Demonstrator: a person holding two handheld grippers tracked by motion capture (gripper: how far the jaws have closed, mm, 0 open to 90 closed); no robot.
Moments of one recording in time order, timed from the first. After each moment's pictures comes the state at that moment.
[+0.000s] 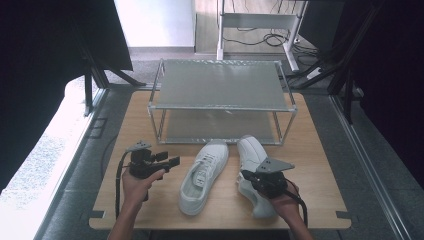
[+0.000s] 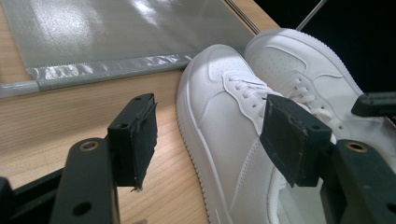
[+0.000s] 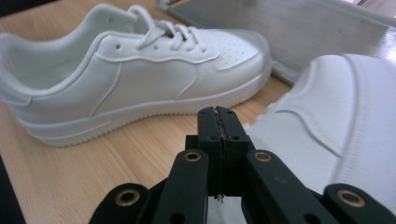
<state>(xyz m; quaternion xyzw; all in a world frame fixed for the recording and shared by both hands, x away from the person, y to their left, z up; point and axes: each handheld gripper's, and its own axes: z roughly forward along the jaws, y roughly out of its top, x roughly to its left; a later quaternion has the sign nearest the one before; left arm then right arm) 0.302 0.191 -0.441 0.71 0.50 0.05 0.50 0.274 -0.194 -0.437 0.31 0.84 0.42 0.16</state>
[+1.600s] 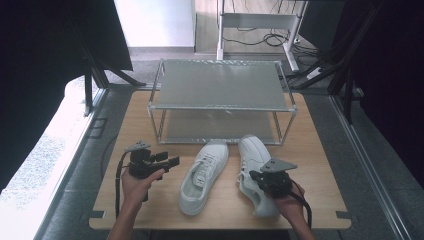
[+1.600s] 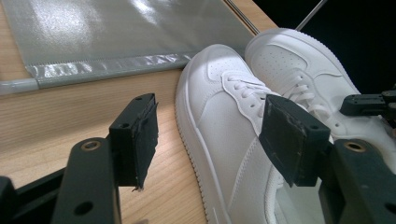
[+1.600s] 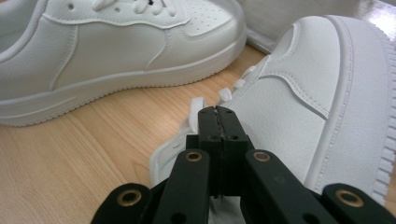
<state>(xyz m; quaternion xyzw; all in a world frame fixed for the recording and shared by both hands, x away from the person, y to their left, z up) 0.302 0.192 -0.440 0.71 0.50 0.04 0.50 0.277 -0.212 -0.442 0.35 0.83 0.38 0.18</state>
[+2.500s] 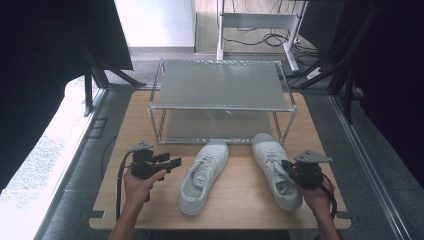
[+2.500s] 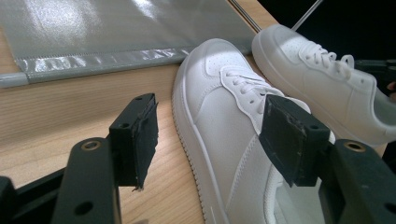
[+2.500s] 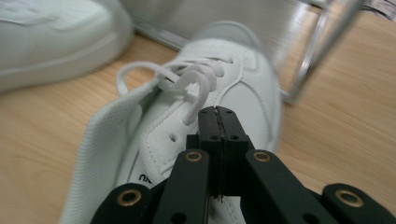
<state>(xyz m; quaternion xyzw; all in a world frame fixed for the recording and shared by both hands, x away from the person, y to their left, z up) 0.303 0.186 -0.444 0.71 0.50 0.04 0.49 0.298 -0.296 -0.439 0.43 0.79 0.35 0.25</state>
